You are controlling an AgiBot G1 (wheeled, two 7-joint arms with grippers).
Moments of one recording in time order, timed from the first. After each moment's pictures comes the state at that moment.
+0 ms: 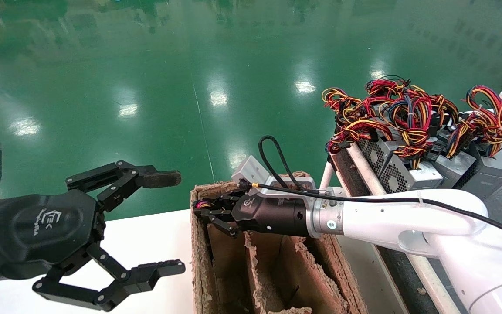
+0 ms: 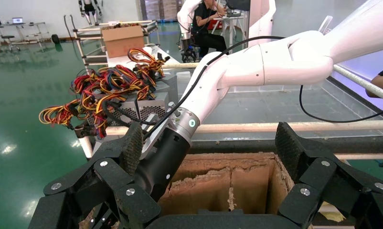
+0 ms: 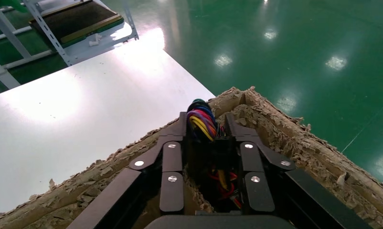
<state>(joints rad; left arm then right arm) -1.09 0.57 0.38 -1.25 0.66 1.45 -0.13 1.36 -1.30 -0.62 0.61 -1.29 -1.08 0.11</state>
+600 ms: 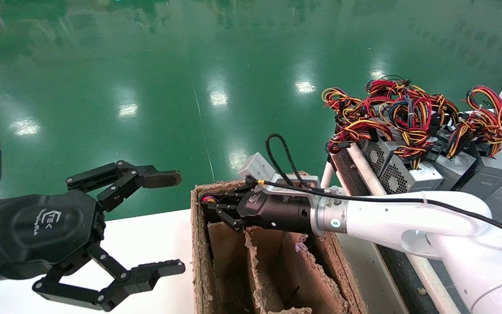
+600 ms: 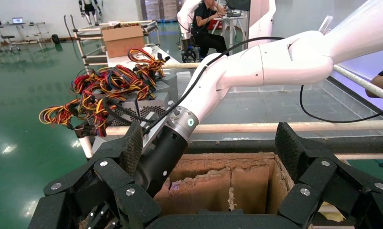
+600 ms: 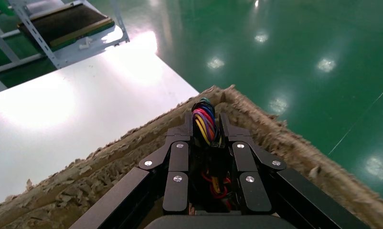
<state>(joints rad) -1.09 0.57 0.38 -1.25 0.66 1.45 -0.13 1.36 -1.29 -0.60 0.59 -1.26 -1.08 0.07</state>
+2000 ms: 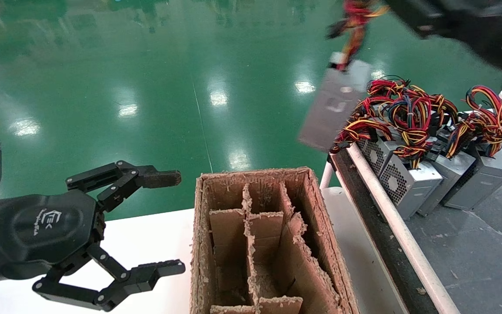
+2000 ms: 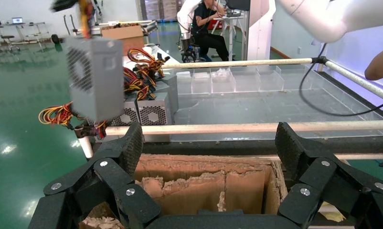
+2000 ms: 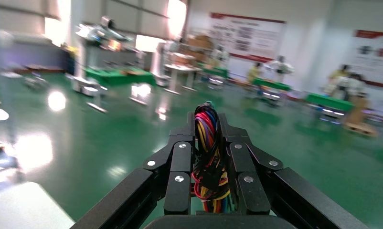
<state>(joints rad) -1.09 0.57 0.38 -1.25 0.66 1.45 -0.13 1.30 -0.70 -0.25 1.29 -1.01 -0.89 0.41</state>
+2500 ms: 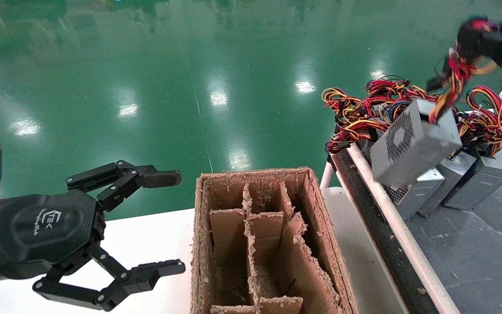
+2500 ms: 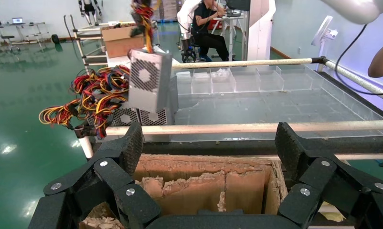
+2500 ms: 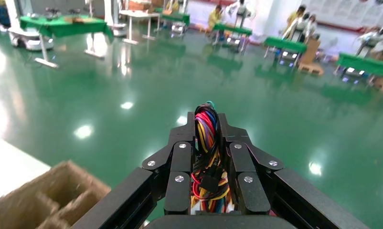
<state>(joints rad) -1.09 0.57 0.38 -1.25 0.66 1.45 -0.13 1.08 -0.39 -0.11 1.33 -0.92 -0.92 0.47</state>
